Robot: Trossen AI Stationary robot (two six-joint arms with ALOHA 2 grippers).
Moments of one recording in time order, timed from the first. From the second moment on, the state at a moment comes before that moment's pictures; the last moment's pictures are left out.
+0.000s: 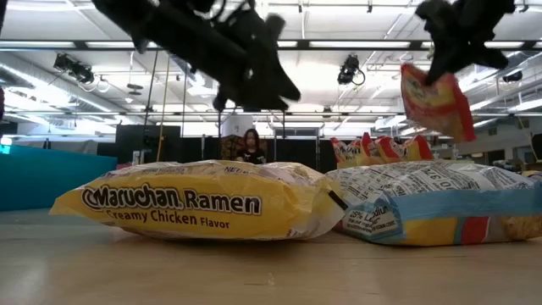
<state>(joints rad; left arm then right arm) -0.13 1.68 0.88 0.39 -0.52 -0.38 -0.04 0.83 0.91 -1.07 0.41 1.03</state>
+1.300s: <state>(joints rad) -0.03 1.81 0.88 0.56 -0.42 -0.21 -0.42 0.94 0.53 -0.68 0.09 0.78</state>
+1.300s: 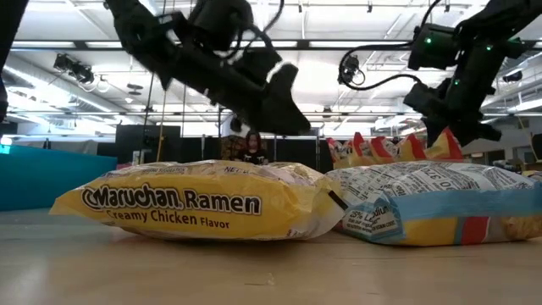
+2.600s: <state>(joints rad) -0.40 1.47 0.88 0.28 -0.44 -0.10 0.79 1.45 0.90 -0.90 0.38 0.80</state>
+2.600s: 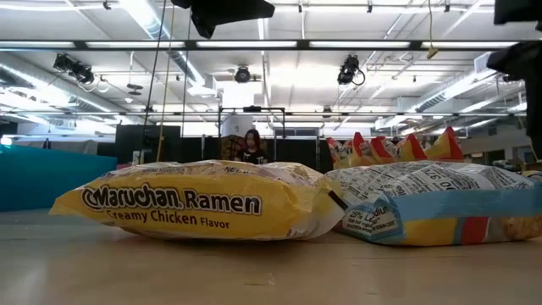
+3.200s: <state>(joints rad) -0.40 1.47 0.88 0.23 -0.44 -0.07 0.79 1.69 0.86 -0.92 0.46 0.68</state>
